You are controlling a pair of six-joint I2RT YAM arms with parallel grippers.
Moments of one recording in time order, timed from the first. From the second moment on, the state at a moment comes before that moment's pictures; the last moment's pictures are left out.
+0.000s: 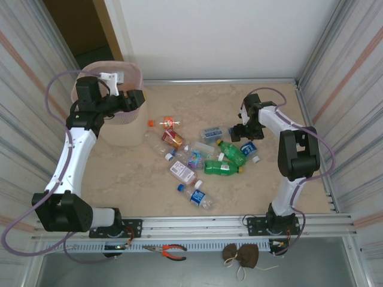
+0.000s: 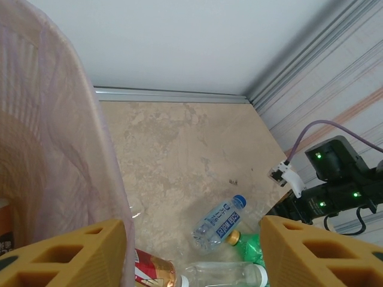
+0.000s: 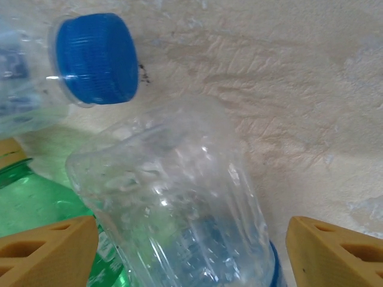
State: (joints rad) left arm -0.04 1.32 1.31 -0.42 0.65 -0.28; right arm 0.18 1.88 1.37 -0.90 -0.07 0.05
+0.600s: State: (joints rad) left arm -0.07 1.32 1.30 -0.38 0.64 -0.29; right arm 0.07 1.91 1.40 -0.90 -0.05 0.11
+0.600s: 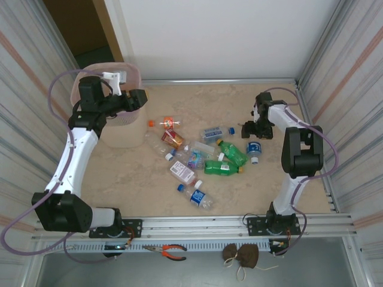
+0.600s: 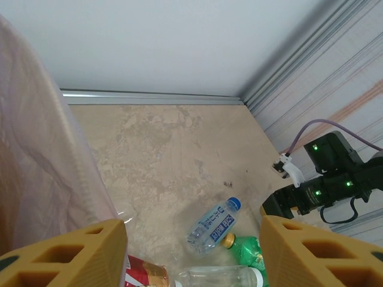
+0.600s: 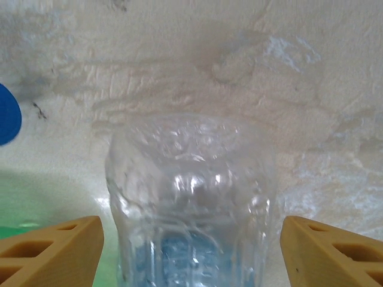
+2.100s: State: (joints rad) left arm -0.23 1.31 1.27 -0.24 0.72 -0.31; right arm 0.08 1.51 1.41 -0.81 -0.23 0.20
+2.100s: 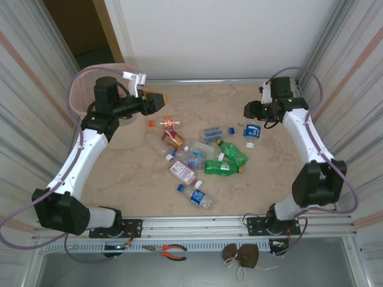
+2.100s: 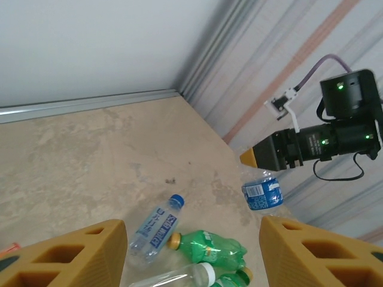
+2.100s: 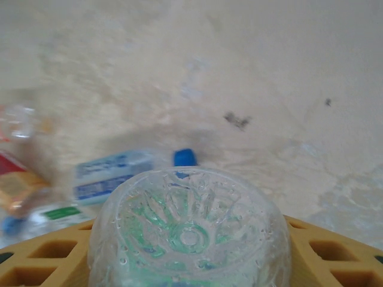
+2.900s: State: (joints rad) left arm -0.53 1.32 1.37 -0.14 0.87 -0.23; right arm 0.44 1.13 1.30 -0.23 -0.55 0.28
